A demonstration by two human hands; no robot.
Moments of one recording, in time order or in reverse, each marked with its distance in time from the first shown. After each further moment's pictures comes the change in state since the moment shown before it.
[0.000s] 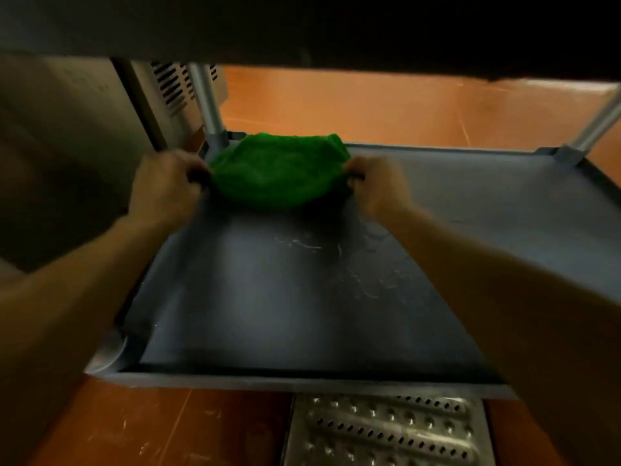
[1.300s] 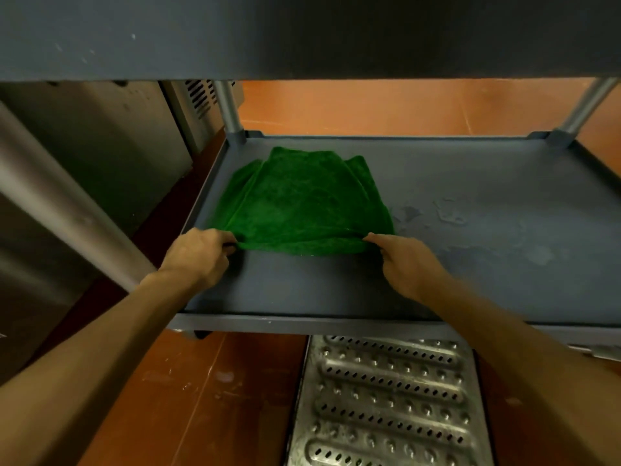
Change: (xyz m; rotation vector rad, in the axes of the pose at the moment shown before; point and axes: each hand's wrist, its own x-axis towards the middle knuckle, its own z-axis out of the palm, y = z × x) left_hand -0.113 -0.001 -0.003 0.294 -0.450 -0.074; right_hand -0.150 0.049 -0.010 -0.232 -0.317 -0.087
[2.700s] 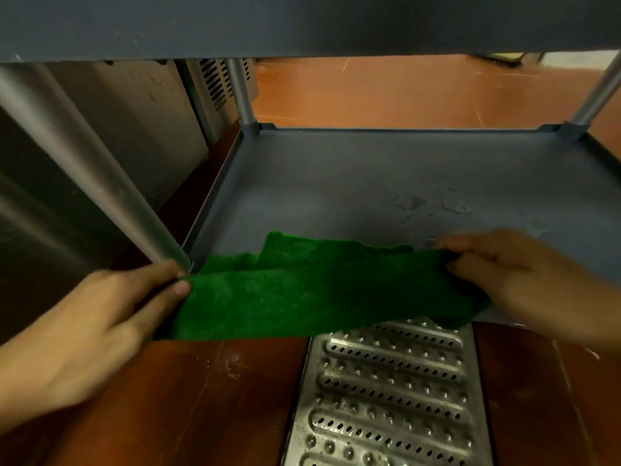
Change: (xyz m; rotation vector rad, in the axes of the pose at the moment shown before) left_hand -0.196 -0.008 -0.069 -0.168 0.169 0.189; right_hand -0.133 -0.030 -0.108 0.453 -0.163 -0.110
